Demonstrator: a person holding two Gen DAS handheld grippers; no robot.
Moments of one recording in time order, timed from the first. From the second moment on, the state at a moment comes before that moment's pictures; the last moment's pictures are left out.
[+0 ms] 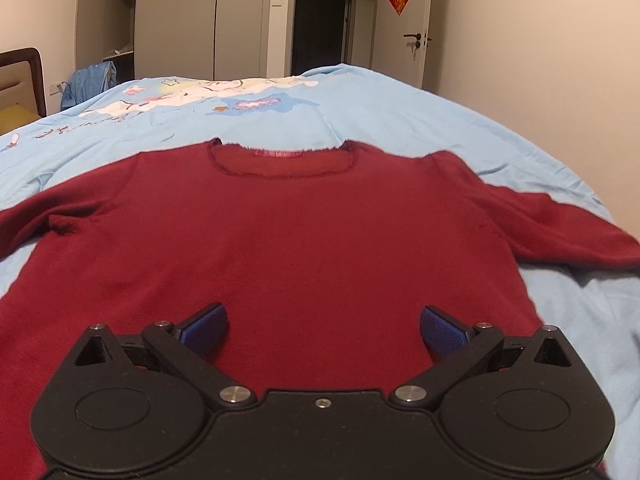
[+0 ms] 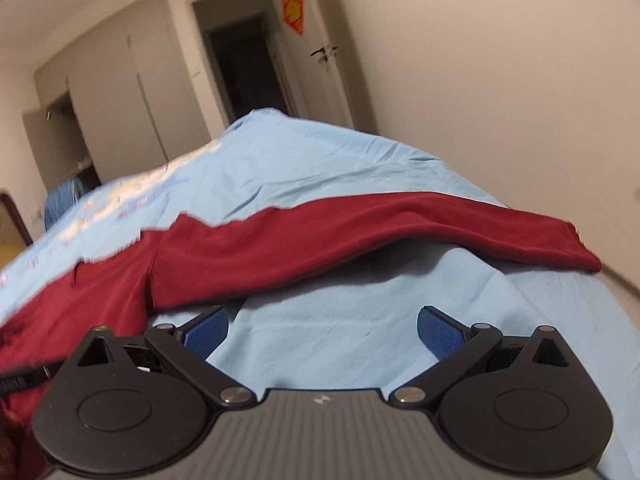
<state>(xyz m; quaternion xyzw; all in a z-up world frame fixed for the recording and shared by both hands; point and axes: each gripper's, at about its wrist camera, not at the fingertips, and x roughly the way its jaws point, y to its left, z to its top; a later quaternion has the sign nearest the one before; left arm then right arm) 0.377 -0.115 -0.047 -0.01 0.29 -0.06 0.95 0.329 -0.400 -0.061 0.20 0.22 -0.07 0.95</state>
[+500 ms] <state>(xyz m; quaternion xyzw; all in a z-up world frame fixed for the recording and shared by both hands) 0.372 -0.116 -0.062 0.01 0.27 -0.06 0.96 0.339 -0.484 -0.077 0.41 0.13 -0.19 0.89</state>
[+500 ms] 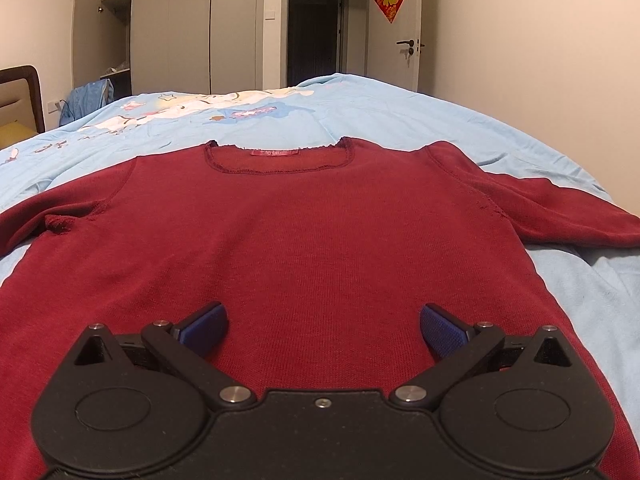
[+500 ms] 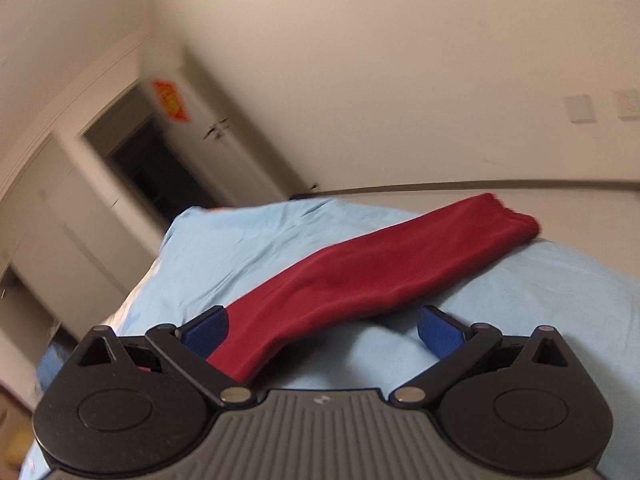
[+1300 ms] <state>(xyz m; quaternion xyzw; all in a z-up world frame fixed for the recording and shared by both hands) 0.354 -0.047 0.023 -0.05 0.25 -0.02 0.97 0.411 -0.437 -0.004 0.19 0.05 -0.17 0.97</state>
